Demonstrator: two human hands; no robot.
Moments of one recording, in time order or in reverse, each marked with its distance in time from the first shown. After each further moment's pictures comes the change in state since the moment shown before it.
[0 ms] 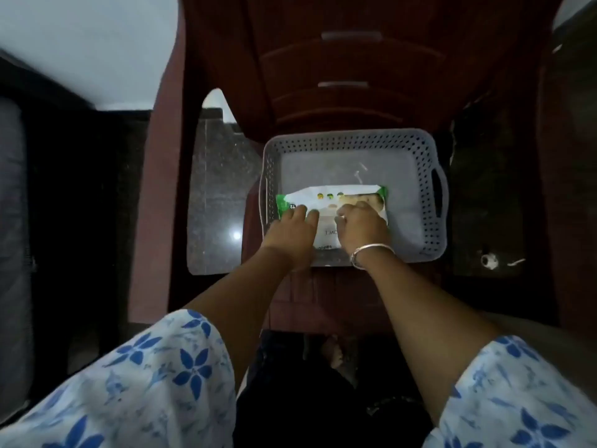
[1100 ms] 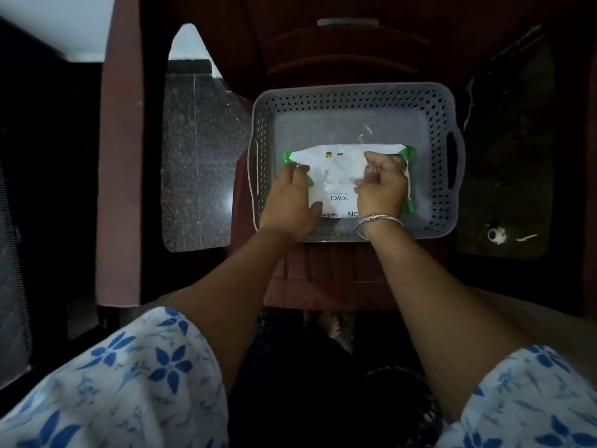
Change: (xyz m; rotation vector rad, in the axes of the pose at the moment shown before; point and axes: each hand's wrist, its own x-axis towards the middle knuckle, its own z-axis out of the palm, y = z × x) left_hand 0.016 0.003 0.019 -0.457 0.306 -0.196; right_hand 0.018 0.012 0.017 1.057 0.504 0.318
